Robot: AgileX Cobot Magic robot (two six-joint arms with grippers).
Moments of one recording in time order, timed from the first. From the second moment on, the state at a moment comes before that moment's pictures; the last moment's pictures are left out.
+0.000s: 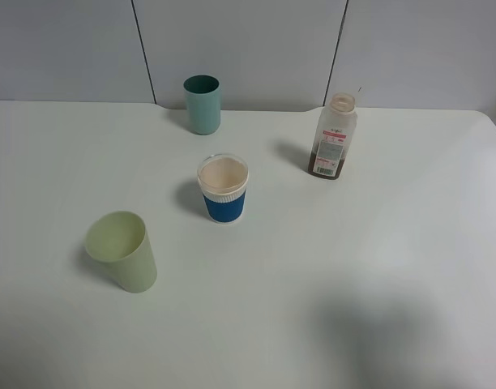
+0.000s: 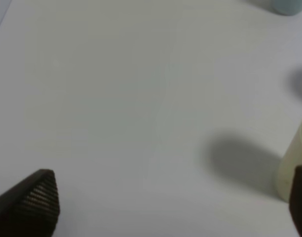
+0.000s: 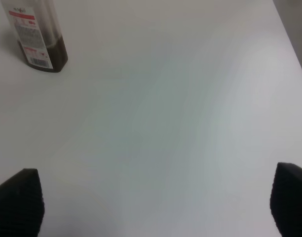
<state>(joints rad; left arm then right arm) 0.04 0.00 -0.51 -0.02 1.05 0.01 -0.04 0.00 -0.51 0.00 1.07 -0.08</state>
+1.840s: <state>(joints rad) 0.04 0.00 -0.51 -0.02 1.05 0.01 -0.04 0.00 -0.51 0.00 1.07 -0.08</state>
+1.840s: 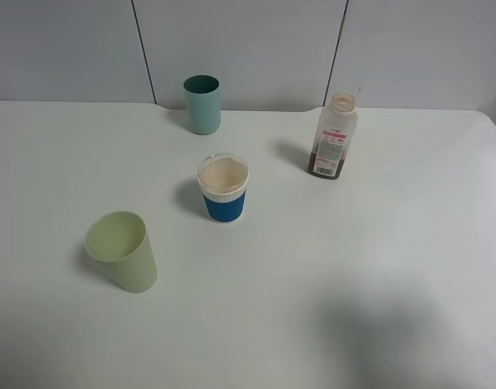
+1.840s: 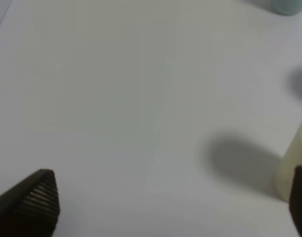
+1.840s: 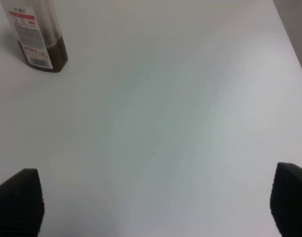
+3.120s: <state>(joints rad) 0.04 0.00 -0.51 -0.02 1.05 0.01 -0.01 0.00 -0.54 -0.01 1.01 -0.06</state>
